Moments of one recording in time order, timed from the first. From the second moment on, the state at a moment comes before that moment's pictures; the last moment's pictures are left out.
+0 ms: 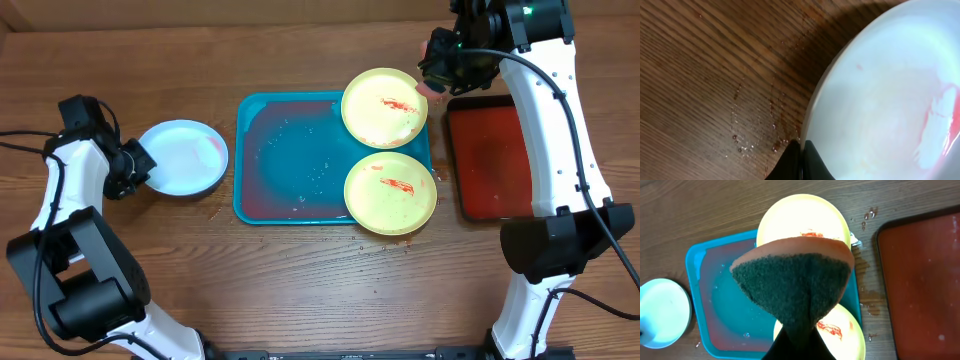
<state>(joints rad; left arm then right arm) 0.41 1.87 1.33 -0.78 0.03 -0.30 0.18 2.07 2.36 -1.46 -0.15 0.42</state>
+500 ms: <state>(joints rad) 0.41 1.88 1.36 -0.84 0.02 -0.22 0.18 2.07 2.36 -1.46 -0.15 0.42</state>
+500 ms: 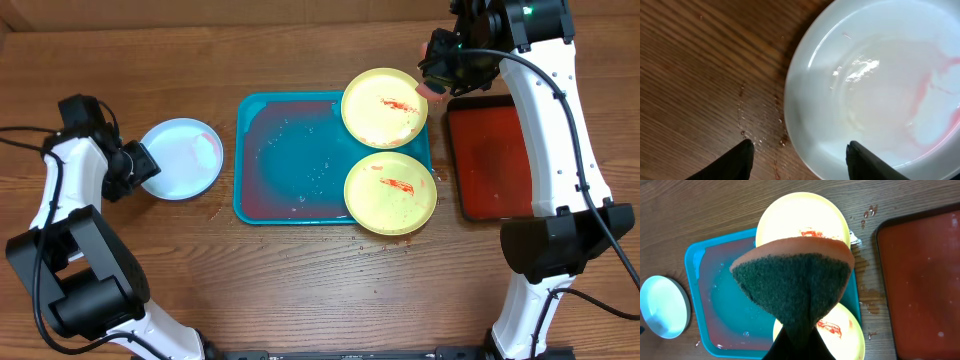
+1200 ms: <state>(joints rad) -0.37 1.93 1.54 -0.86 0.39 -0.12 0.18 2.07 2.36 -1.46 -0.15 0.42</state>
